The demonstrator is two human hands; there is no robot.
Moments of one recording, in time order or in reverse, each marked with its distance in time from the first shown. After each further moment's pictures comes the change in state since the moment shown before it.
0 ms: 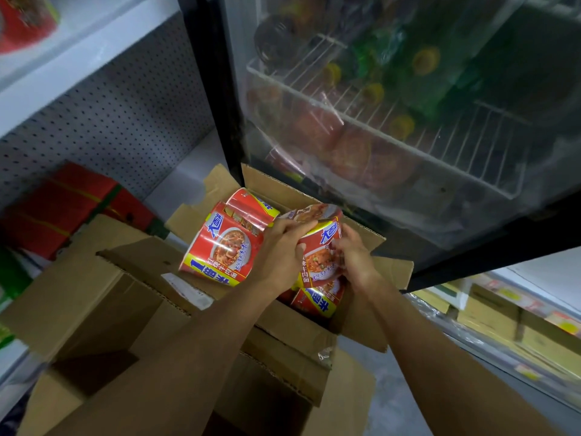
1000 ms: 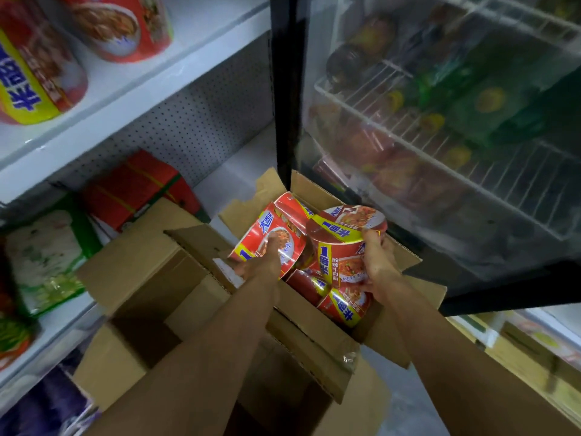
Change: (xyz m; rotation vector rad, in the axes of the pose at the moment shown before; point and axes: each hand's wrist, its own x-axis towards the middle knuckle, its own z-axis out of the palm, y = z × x) left_hand -0.034 -0.032 -0.036 -1.028 0.504 -1.147; right_hand 0.017 -0.010 0.034 -0.147 0.258 0.224
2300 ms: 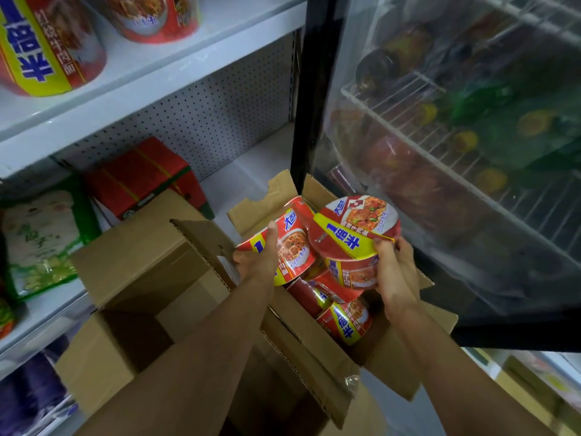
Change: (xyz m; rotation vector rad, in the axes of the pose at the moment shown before) left_hand 0.034 0.008 0.006 0.050 0.046 0.125; right_hand -0.023 -0.012 -0.012 -0.029 -0.042 -0.371
